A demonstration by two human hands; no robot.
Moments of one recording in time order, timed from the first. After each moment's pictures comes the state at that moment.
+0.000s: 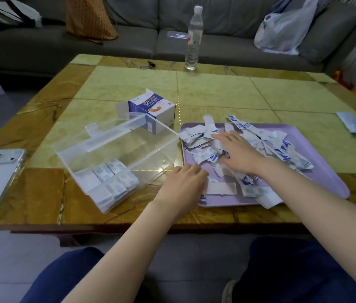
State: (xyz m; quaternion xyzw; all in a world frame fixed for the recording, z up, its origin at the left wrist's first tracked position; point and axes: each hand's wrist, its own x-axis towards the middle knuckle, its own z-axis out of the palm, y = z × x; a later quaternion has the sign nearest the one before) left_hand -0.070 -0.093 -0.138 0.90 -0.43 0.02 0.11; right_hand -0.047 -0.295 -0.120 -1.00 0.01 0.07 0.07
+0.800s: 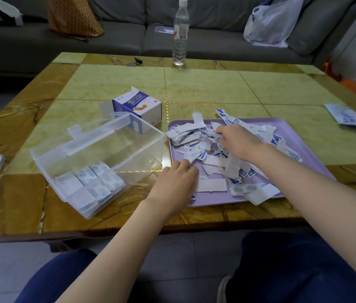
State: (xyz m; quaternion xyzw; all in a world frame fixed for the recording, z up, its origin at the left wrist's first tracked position) left_hand -0.065 -0.106 -0.143 0.91 -0.41 0.01 0.11; right_hand -0.036 -0.317 -0.108 -1.00 0.05 -0.01 0.06
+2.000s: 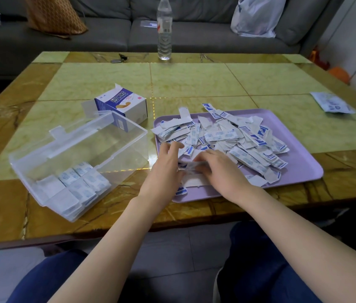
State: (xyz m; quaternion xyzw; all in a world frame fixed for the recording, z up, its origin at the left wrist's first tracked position) left_hand -0.066 -0.122 -0.134 0.89 -0.29 -0.04 0.36; right_hand -0.115 -0.270 -0.135 -0.97 0.03 -0.08 0.22
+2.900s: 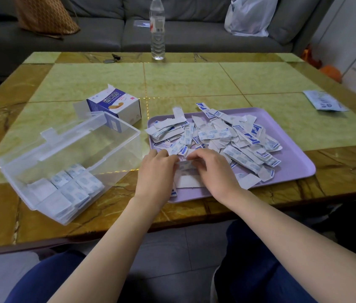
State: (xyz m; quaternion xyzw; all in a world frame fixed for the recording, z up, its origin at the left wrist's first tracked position) left_hand -0.064 -0.124 -0.137 0.93 -0.30 0.06 0.18; right_hand -0.116 -0.264 -0.145 -0.94 0.07 -0.16 0.30
